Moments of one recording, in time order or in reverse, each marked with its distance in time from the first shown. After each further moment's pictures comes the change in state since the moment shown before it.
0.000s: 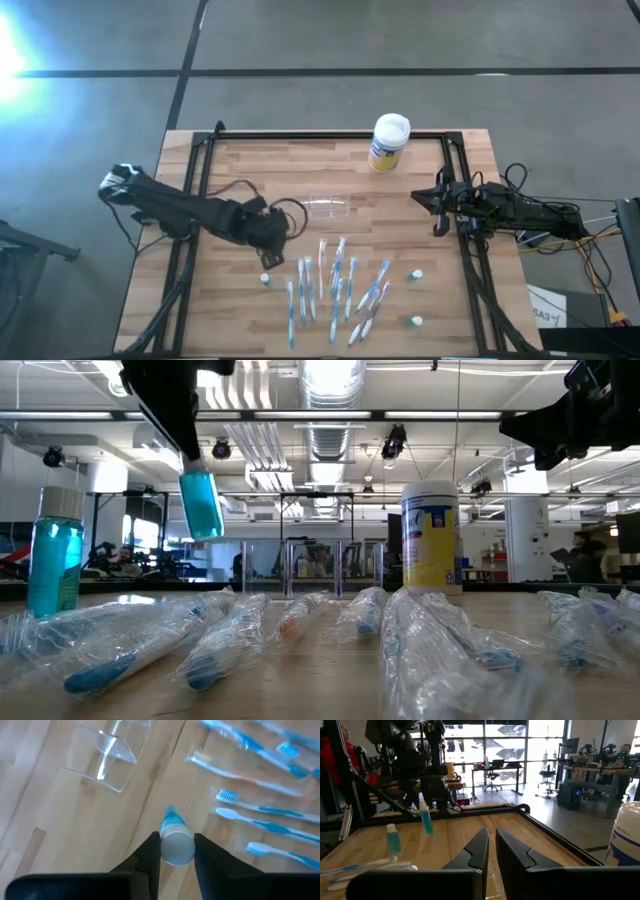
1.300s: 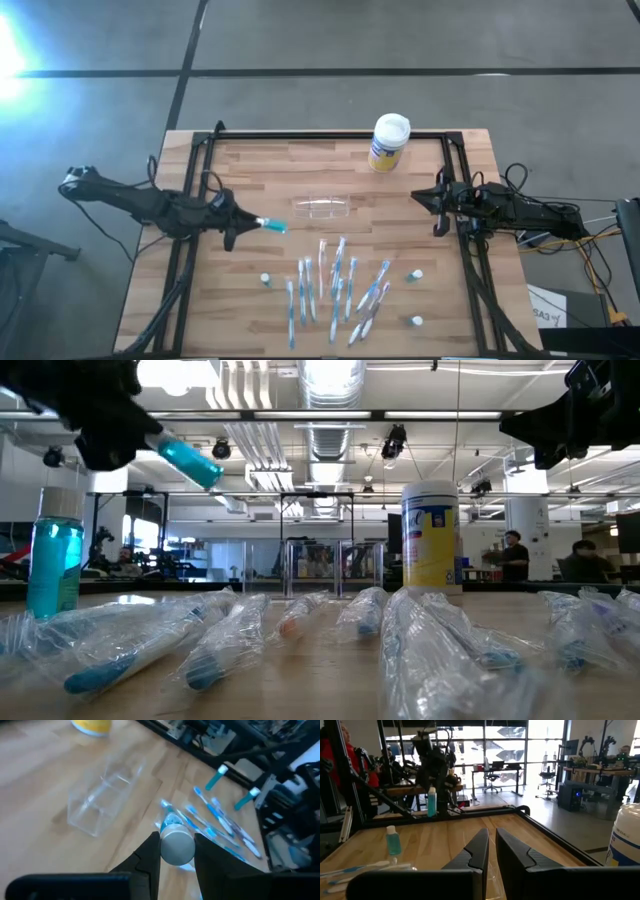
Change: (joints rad) left arm 0.032 -0.844 -0.736 0.656 -0.013 -0.025; right arm 0.000 -0.001 0.000 0.008 0.001 0.000
